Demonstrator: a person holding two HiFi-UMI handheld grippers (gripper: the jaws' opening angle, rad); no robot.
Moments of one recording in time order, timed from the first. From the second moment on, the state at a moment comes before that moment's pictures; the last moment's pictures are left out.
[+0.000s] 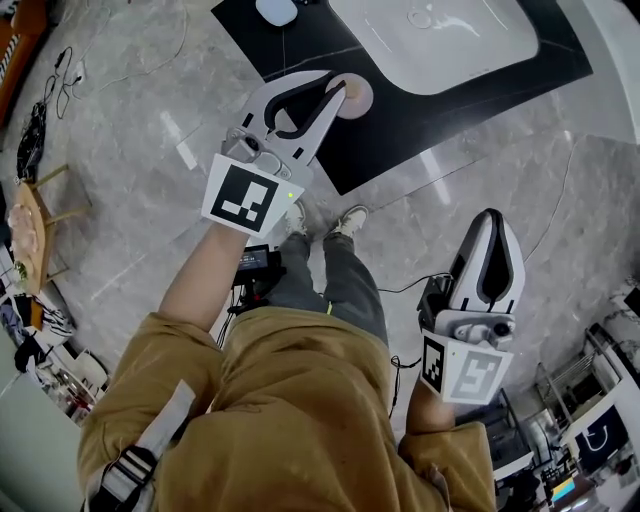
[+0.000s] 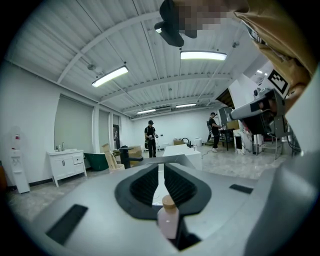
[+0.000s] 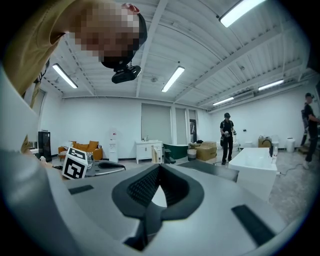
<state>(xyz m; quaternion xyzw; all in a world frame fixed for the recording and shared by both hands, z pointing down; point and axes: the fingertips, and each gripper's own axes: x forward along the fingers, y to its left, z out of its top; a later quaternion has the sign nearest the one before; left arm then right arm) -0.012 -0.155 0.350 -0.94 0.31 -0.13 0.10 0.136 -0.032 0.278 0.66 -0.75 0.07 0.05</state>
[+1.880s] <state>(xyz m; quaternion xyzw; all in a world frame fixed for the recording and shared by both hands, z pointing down) -0.144 -0.100 0.222 -0.89 0.44 -0.09 0.09 0.130 0.000 0.186 0.65 -0.76 -0.01 0.00</state>
